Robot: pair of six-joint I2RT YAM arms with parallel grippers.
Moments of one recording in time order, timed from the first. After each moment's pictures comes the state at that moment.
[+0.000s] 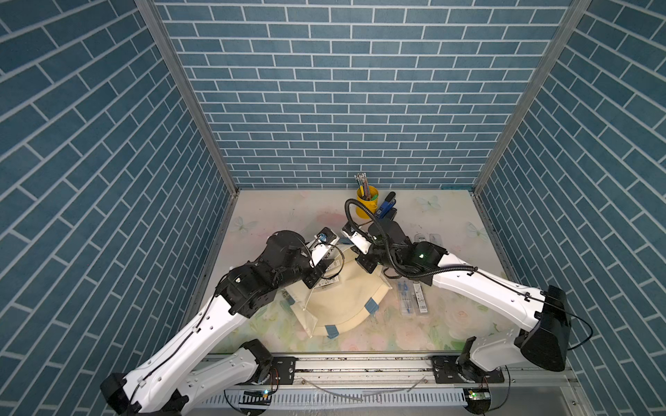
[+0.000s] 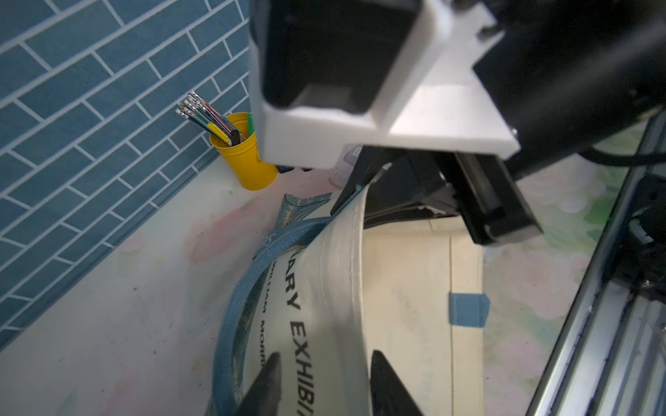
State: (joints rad) left arm -0.73 0.92 1.09 -0.76 0.01 0.17; right arm 0.99 1.45 1.28 -0.47 0.11 -0.13
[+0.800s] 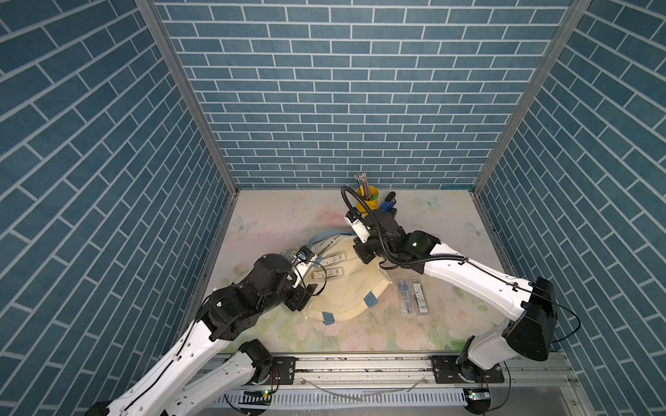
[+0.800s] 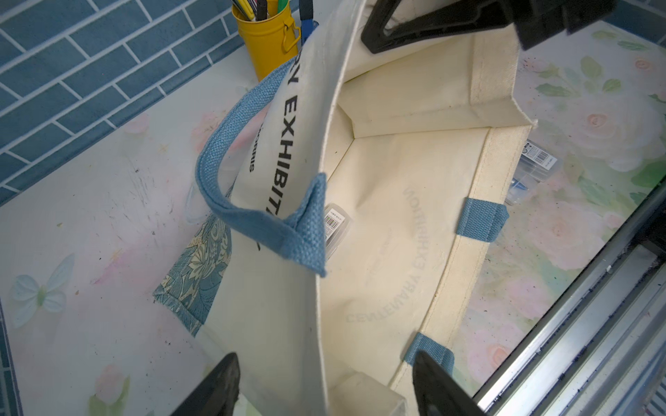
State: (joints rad) left arm -0.73 0.74 0.94 -0.94 -0.10 0.02; right arm 0.95 1.54 1.40 -0.58 0.17 0.03
